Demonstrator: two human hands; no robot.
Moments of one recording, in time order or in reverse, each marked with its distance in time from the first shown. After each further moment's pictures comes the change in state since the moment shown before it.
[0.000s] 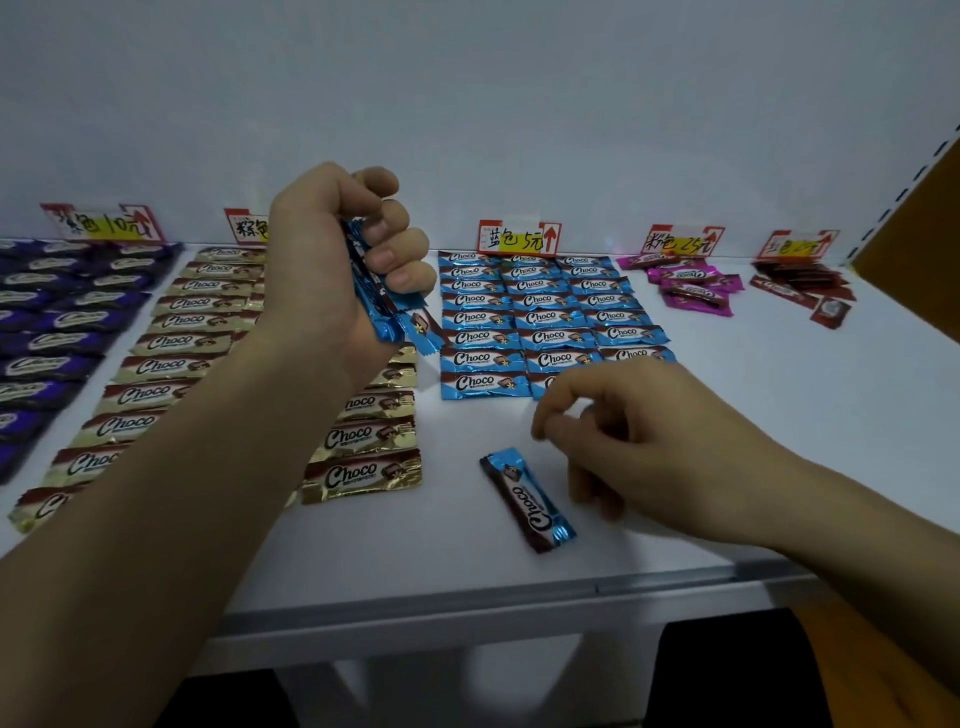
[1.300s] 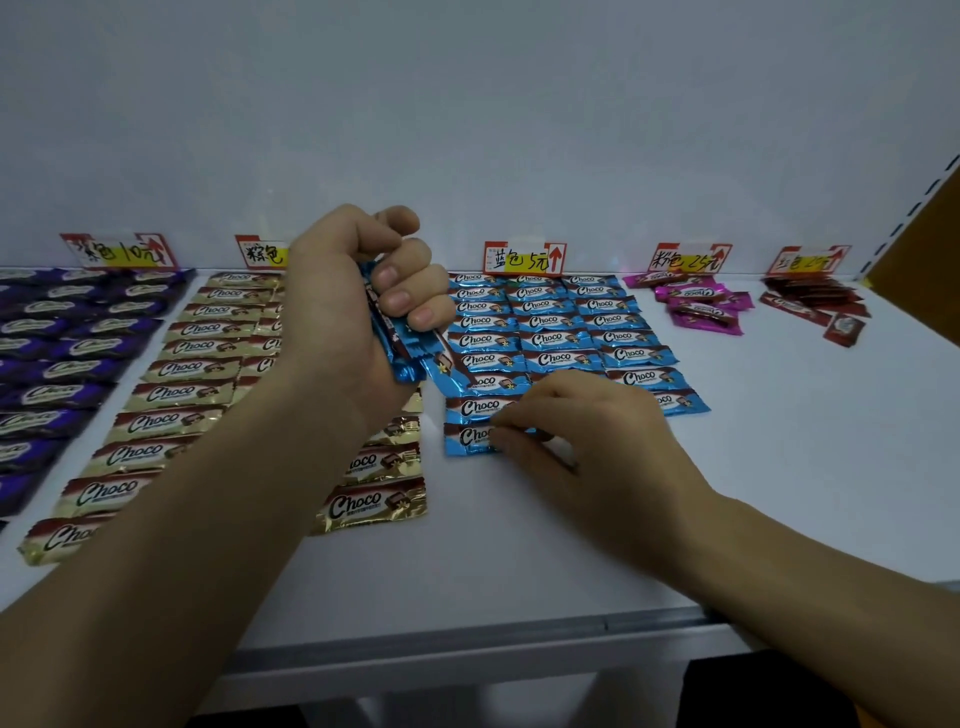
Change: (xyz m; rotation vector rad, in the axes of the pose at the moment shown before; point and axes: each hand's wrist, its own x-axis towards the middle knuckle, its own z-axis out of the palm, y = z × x) left_hand -0.004 -0.006 0.006 -0.076 -0.043 -0.058; right_hand 0.032 0.019 0.038 -0.303 0.442 -0.307
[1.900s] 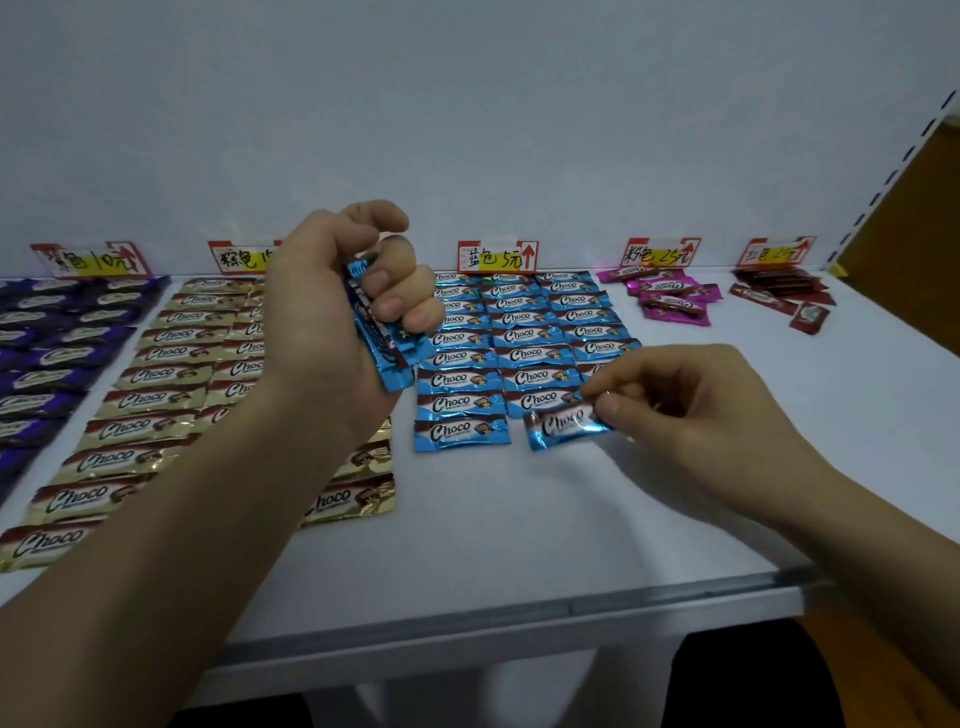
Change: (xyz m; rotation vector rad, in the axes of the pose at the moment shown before) left_hand -0.007 -0.010 0.010 0.117 -0.034 0.091; right_hand -0.020 0.032 -0.059 0.526 -0.009 0.486
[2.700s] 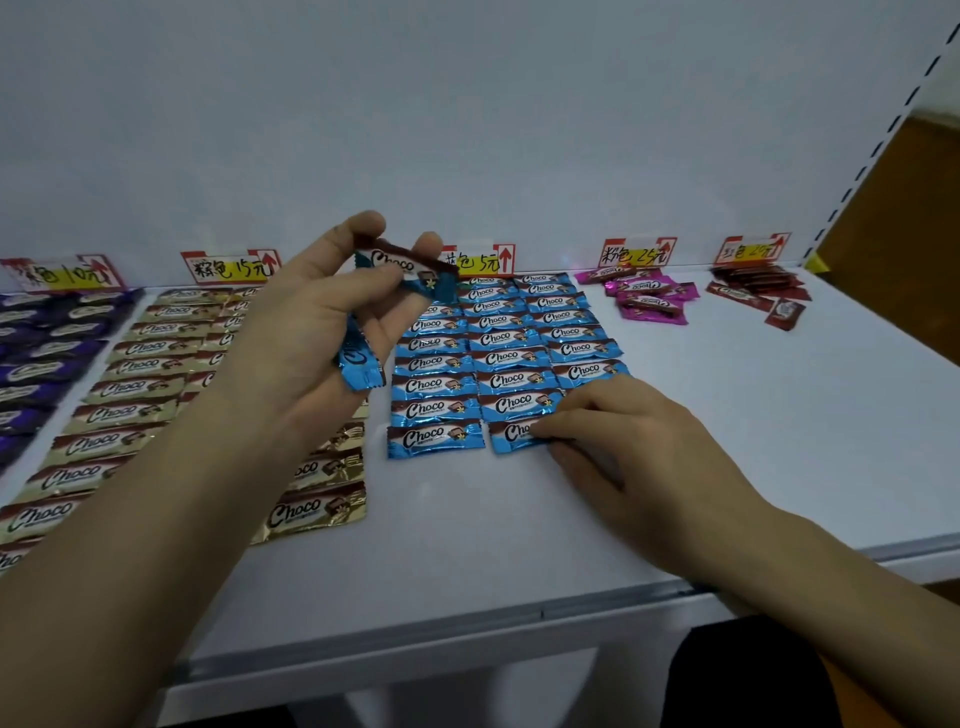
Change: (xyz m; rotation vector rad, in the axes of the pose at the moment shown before) left_hand 0.003 -0.002 0.002 0.065 0.082 -0.086; right_hand -0.015 0.035 0.013 -0.644 -0.010 -0.436
